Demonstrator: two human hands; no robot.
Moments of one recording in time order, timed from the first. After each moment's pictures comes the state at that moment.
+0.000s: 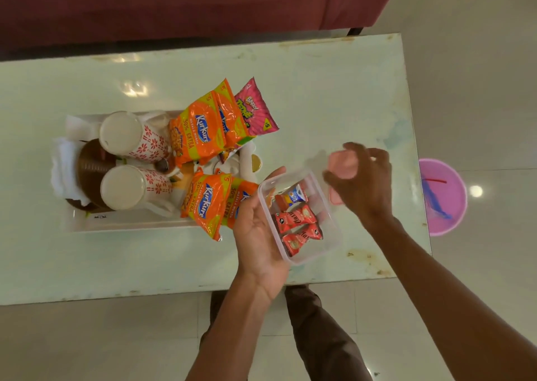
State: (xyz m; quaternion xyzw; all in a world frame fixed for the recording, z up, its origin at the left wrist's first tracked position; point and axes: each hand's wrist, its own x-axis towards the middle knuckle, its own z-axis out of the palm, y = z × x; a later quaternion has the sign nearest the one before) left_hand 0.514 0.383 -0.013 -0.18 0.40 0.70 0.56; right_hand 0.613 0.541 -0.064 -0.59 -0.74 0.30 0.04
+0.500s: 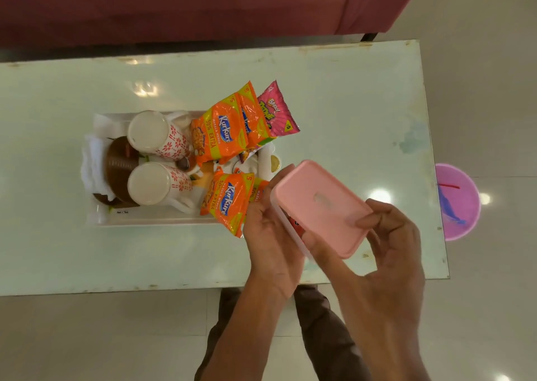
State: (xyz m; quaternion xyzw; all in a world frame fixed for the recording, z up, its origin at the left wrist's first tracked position) left_hand 0.505 0.372 -0.007 -0.21 0.42 0.73 0.49; right_hand 0.607 0.401 0.065 -0.56 -0.61 0.49 0.27
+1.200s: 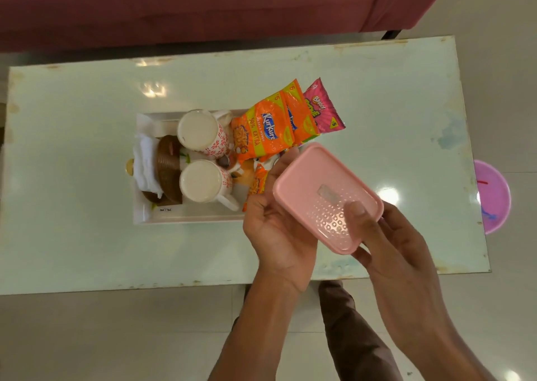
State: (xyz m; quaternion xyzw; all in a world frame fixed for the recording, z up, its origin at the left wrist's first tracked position) left_hand 0.438 0.334 0.034 -0.15 0.38 0.77 0.49; right_hand 0.553 0.375 0.071 -0.53 -0.47 0.68 0.19
